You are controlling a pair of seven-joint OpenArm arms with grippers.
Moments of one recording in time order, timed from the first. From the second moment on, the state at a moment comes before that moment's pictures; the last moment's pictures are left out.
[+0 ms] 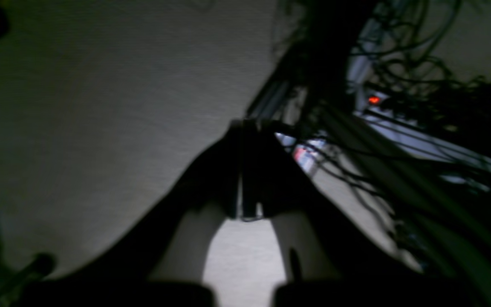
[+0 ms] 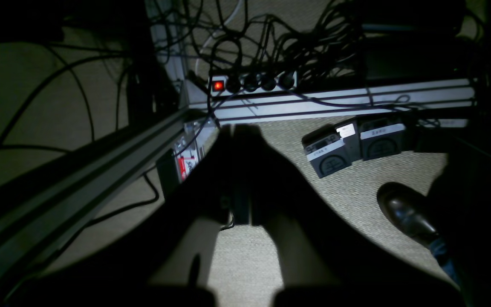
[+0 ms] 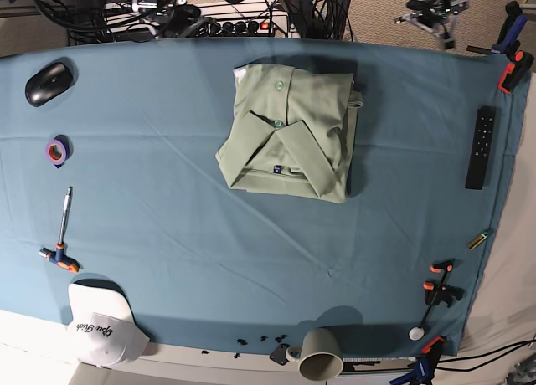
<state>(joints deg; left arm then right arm) 11.5 -12.7 -10.9 28.7 -19.4 -13.7 7.4 -12.1 7.9 14.4 35.9 -2.0 18.4 -7.2</state>
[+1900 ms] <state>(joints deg) 7.4 -8.2 7.8 16.5 -9.7 -8.1 14.2 -9.6 7.5 14.4 22.2 -4.9 5.9 -19.8</state>
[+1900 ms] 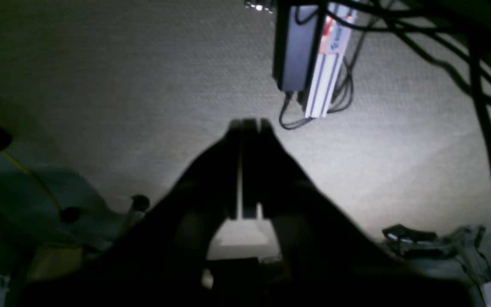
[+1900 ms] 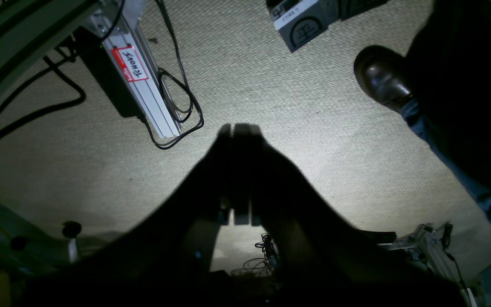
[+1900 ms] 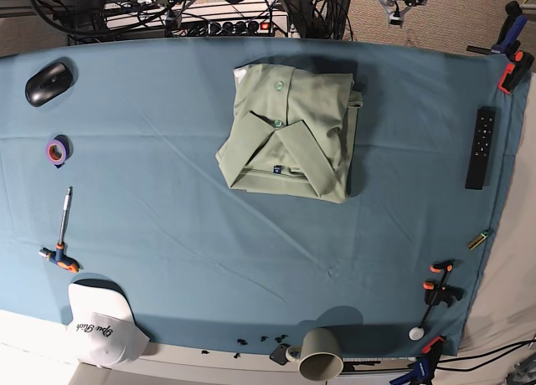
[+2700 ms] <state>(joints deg) 7.4 -8.2 7.8 17.0 -14.3 -19.5 11.8 -9.2 7.6 14.4 22.2 4.2 5.9 -18.0</state>
